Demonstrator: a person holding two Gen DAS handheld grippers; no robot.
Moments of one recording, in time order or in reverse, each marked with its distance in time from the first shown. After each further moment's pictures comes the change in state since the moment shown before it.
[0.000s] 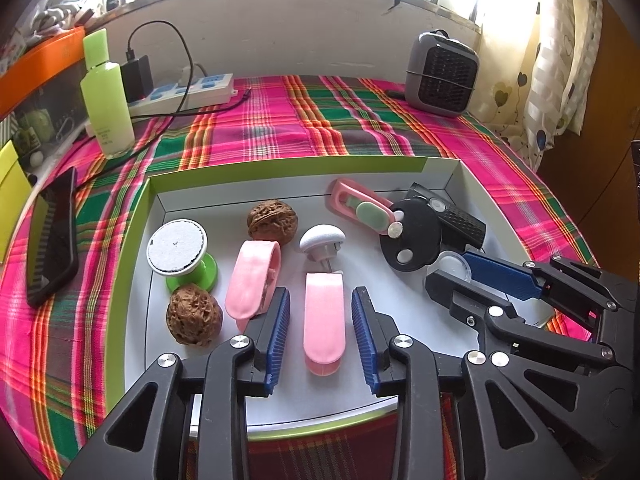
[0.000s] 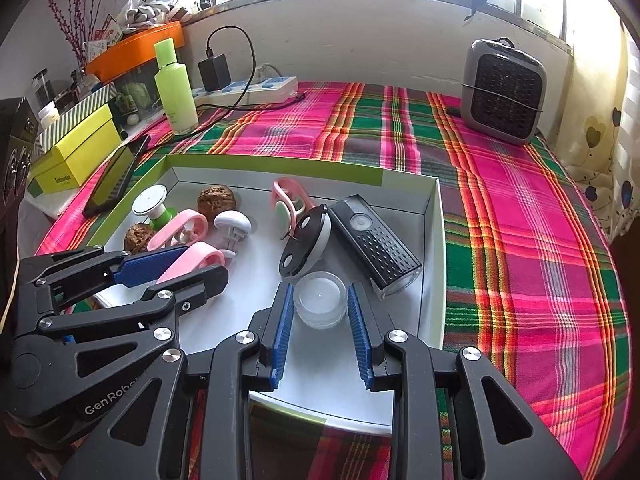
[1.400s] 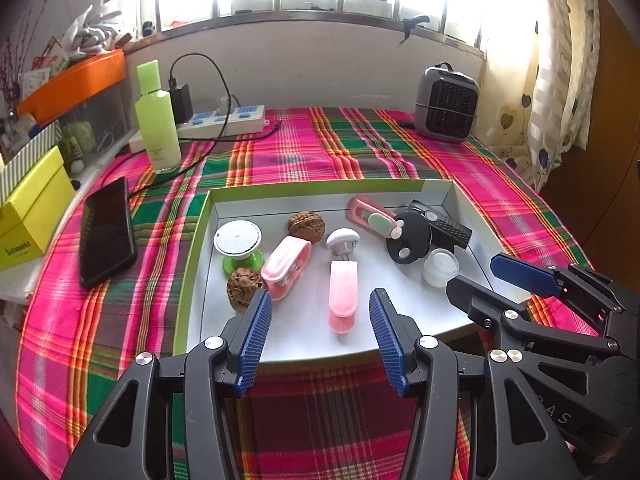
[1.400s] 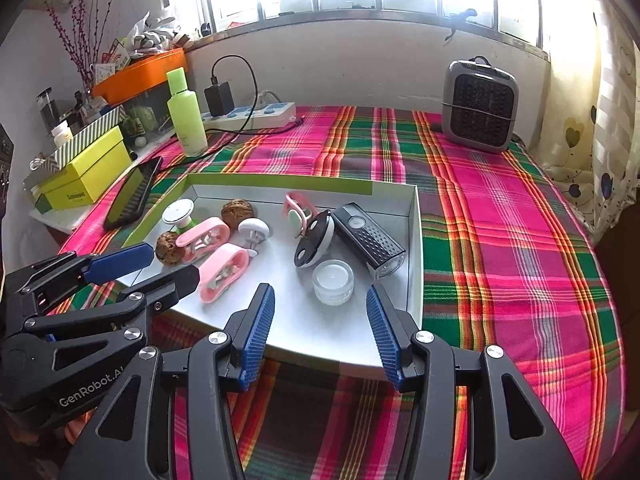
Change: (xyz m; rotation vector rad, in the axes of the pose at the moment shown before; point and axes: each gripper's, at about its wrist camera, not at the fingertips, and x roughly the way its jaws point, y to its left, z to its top) left arm -0.054 0.003 -0.019 -0.018 -0.106 0.079; right arm -0.042 0.007 -0.014 0.034 -0.080 -0.014
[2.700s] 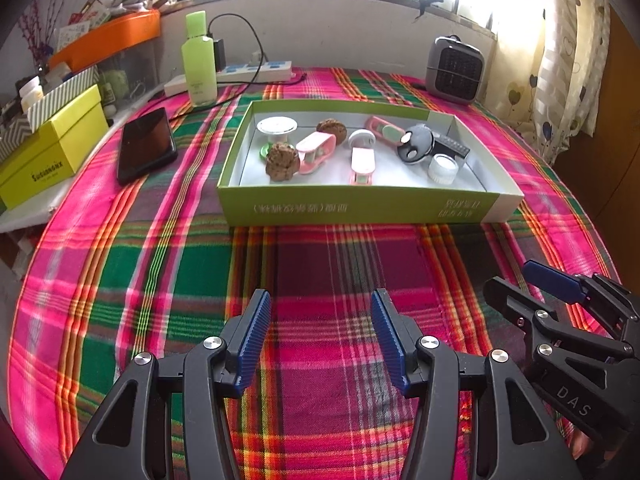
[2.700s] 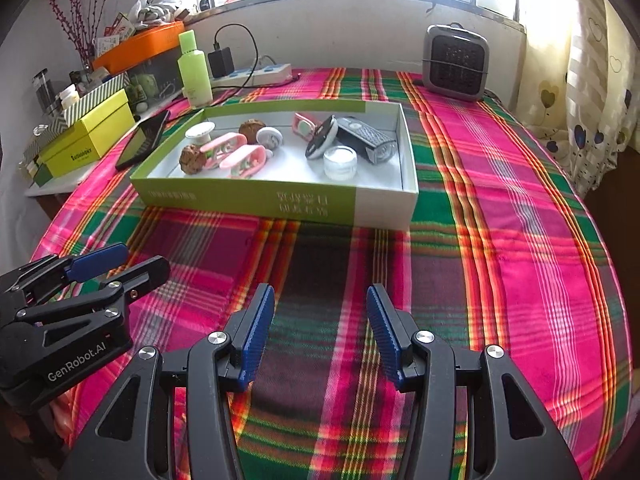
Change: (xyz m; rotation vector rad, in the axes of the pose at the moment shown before) left arm -0.034 0.008 -0.077 -0.053 0.087 0.045; right arm -0.034 0.017 -0.073 0.032 0.088 -0.056
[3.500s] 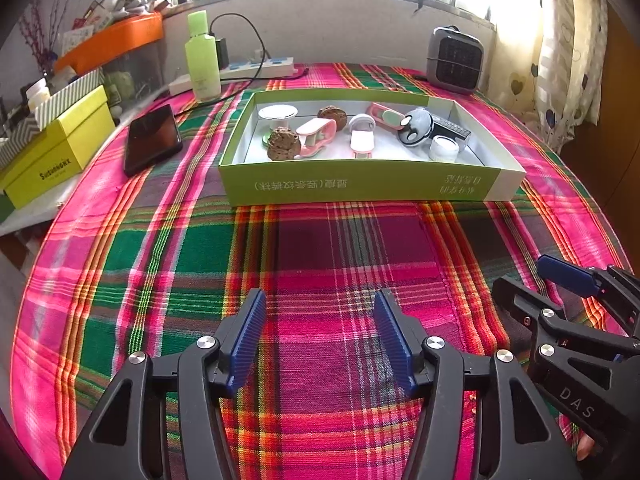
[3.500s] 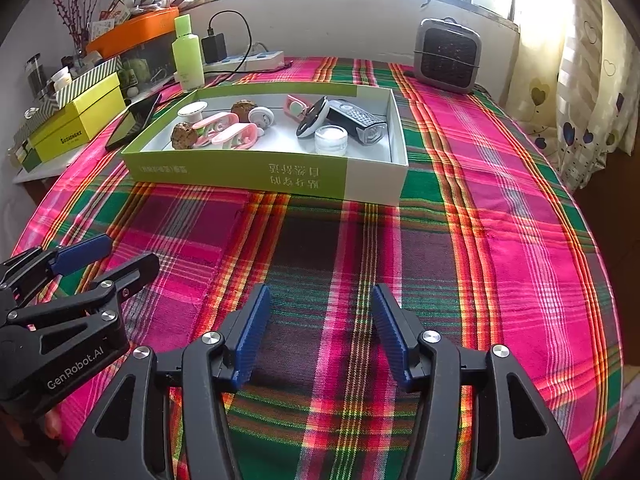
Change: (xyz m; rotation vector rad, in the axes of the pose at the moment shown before) left arm -0.001 -0.005 -0.015 0.023 -0.005 0.037; right arm -0.002 0.002 -0.012 -0.020 0.024 -0.058
